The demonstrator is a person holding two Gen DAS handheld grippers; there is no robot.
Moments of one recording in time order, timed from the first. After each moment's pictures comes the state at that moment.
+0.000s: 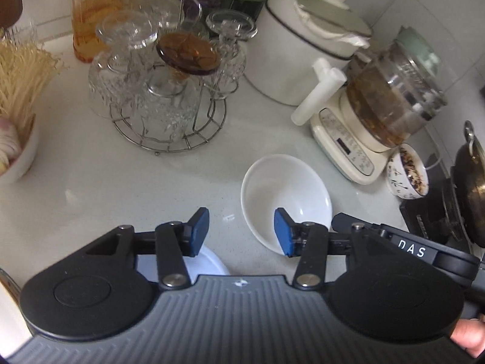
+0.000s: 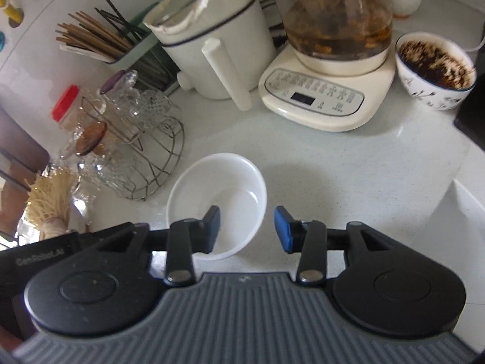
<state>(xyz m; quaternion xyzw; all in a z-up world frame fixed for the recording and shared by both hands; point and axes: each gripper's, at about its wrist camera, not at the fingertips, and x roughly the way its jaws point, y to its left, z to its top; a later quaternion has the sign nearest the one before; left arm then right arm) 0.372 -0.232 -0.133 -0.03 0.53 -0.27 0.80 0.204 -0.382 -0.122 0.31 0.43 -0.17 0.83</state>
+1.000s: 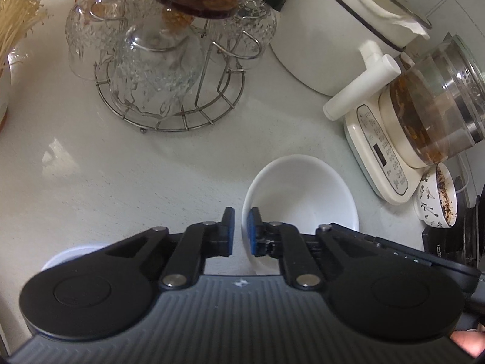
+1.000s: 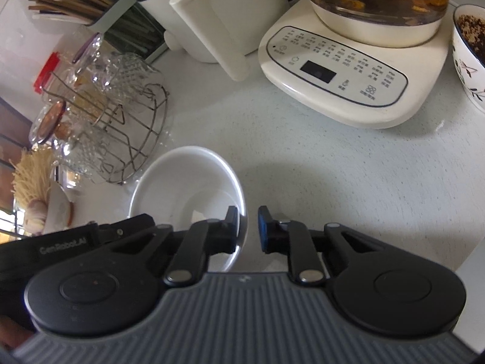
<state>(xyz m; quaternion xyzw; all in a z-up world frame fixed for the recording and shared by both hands) 0.401 -0.265 -0.191 -0.06 0.57 -0.21 0.79 0.253 -0.414 -0.168 0.31 0.49 -0.10 0.81</state>
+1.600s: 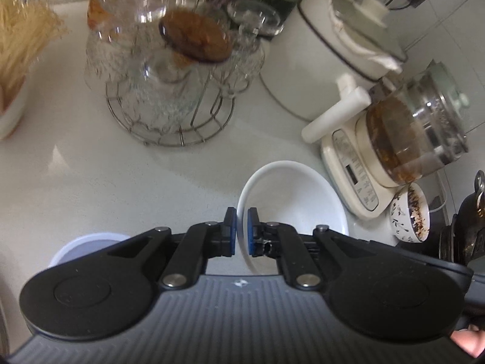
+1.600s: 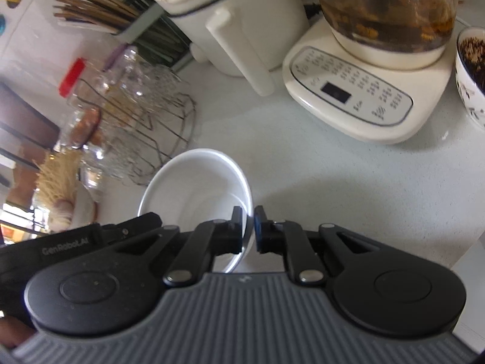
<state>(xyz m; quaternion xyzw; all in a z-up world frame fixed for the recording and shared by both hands) 0.386 -0.249 -0.149 -0.10 0.55 -0.22 0.80 0.249 -0.412 -0.131 0.31 0.48 -0.07 0.82</state>
